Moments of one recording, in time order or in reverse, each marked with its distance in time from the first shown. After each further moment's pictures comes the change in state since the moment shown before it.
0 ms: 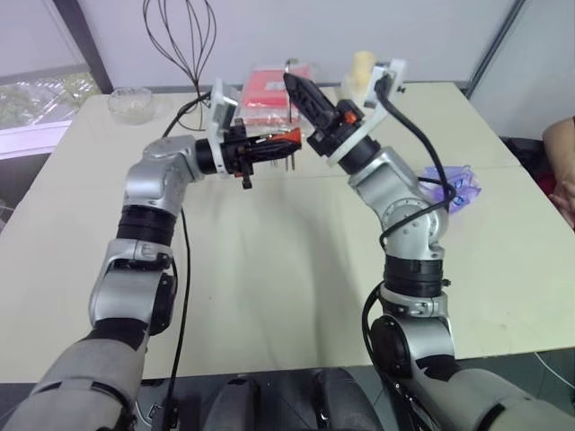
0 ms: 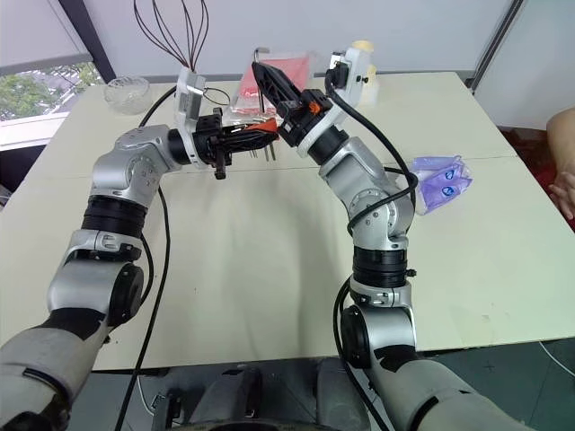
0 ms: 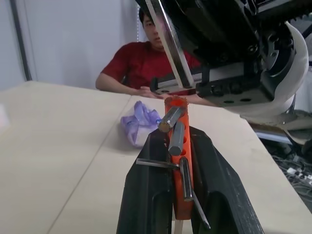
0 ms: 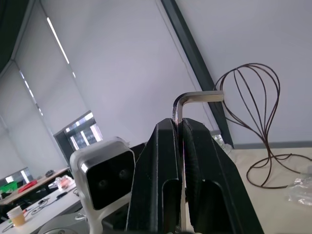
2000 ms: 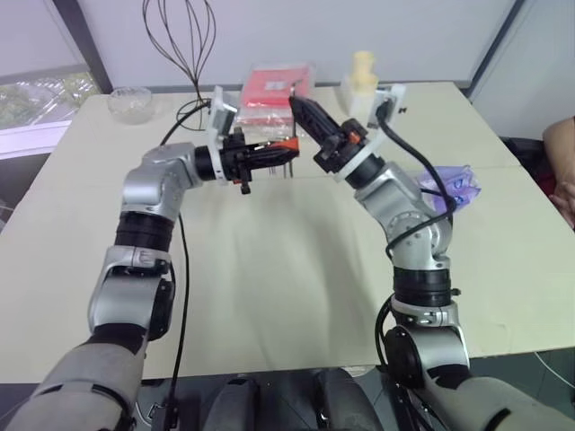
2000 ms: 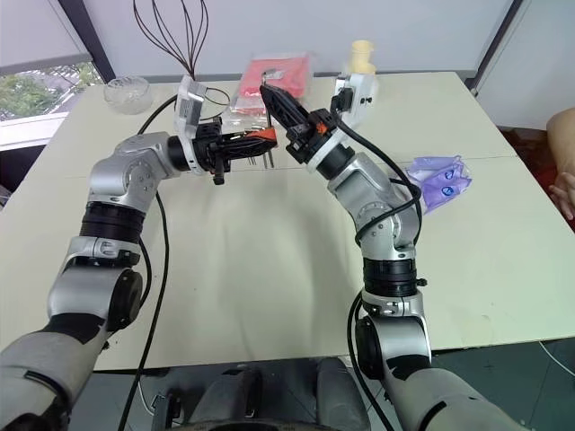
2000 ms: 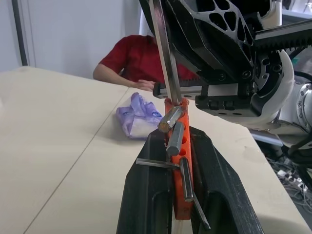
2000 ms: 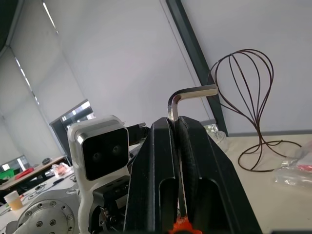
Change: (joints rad) left arm 0.040 0.001 0.011 -0.048 -0.003 0.085 0.026; right arm 0.093 -0.076 0.066 0.005 0.023 -0.054 0.078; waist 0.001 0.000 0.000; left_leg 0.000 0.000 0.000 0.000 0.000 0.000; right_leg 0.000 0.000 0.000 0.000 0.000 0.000
